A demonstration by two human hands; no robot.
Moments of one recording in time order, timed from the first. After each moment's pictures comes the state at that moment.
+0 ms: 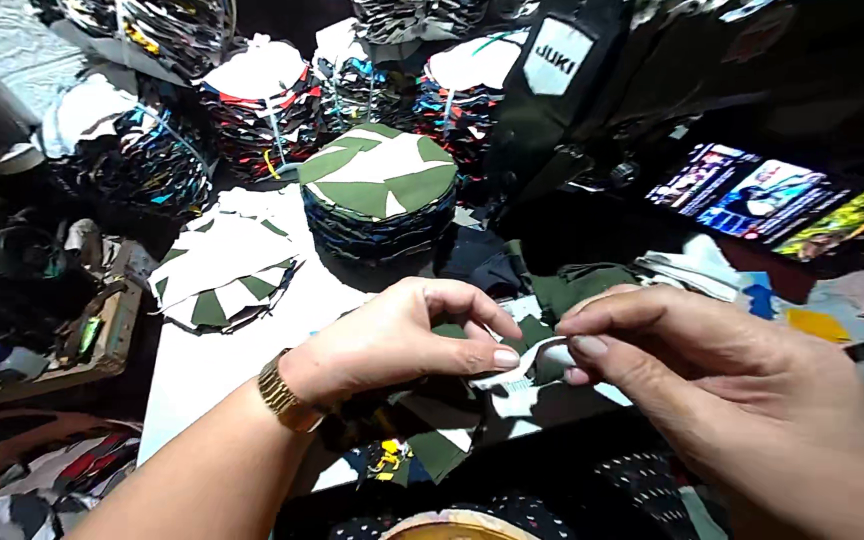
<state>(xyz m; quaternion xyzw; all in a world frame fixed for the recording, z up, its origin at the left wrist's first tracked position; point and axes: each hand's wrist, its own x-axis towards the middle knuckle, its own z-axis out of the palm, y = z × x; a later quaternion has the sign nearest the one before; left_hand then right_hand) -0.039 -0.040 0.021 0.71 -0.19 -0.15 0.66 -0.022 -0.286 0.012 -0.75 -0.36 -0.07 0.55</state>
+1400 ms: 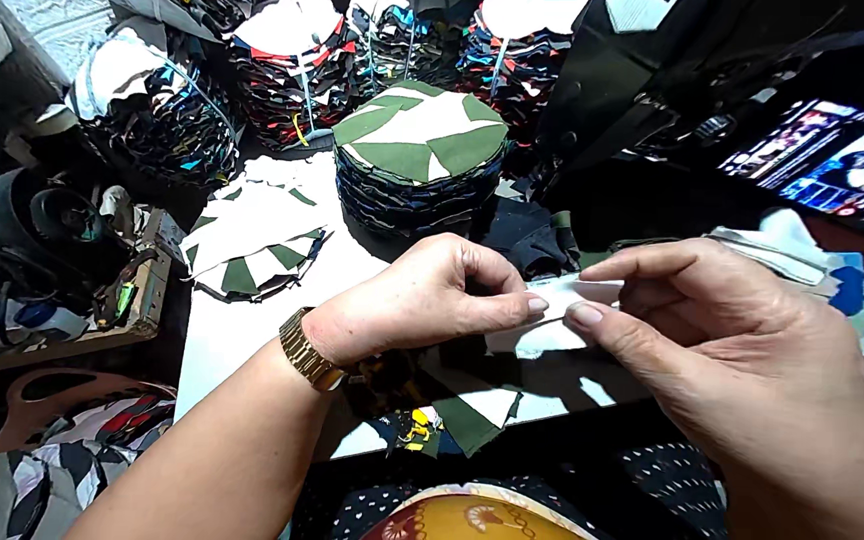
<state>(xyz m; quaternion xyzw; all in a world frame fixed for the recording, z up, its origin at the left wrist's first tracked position) -0.024 -0.026 0.012 0.80 -0.31 -0.02 0.52 -0.022 -0.262 0.001 -0.76 -0.33 -0.09 0.56</state>
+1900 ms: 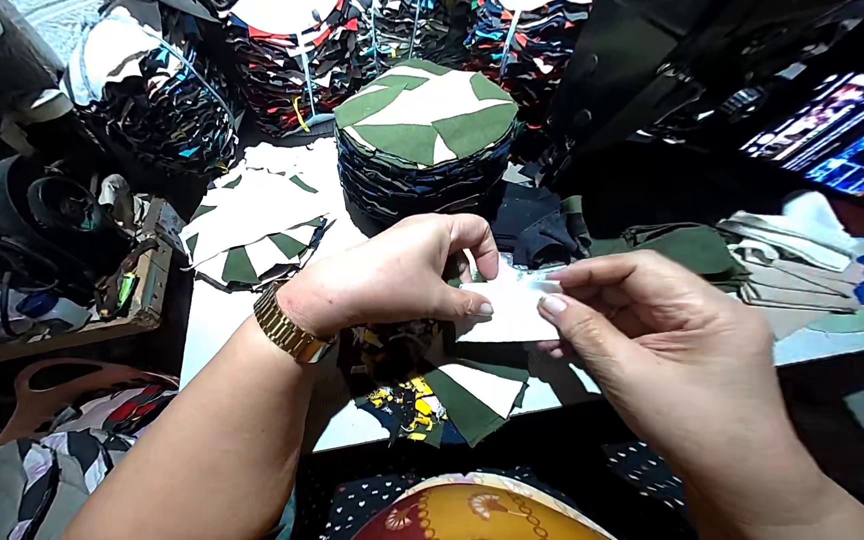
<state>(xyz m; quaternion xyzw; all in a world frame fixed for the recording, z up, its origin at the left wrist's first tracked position) -0.024 -0.009 0.028 0.84 -0.22 -0.13 0.47 -0.029 -0.243 -0.022 -0.77 -0.27 -0.09 0.57</state>
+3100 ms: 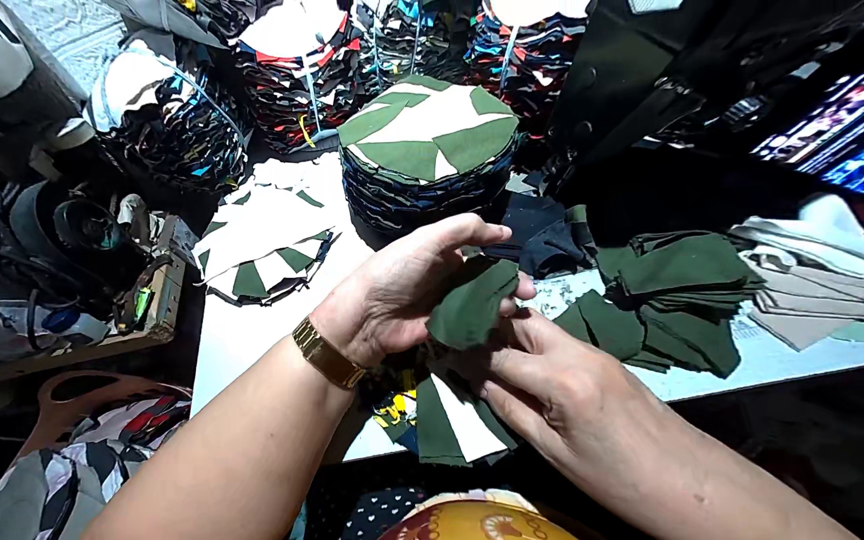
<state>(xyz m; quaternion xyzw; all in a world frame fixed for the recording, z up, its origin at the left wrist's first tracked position) -0.027 -0.033 0.028 0.49 0.08 -0.24 0.83 -0.036 -0.237 -0.045 -0.84 -0.46 -0.09 0.28</state>
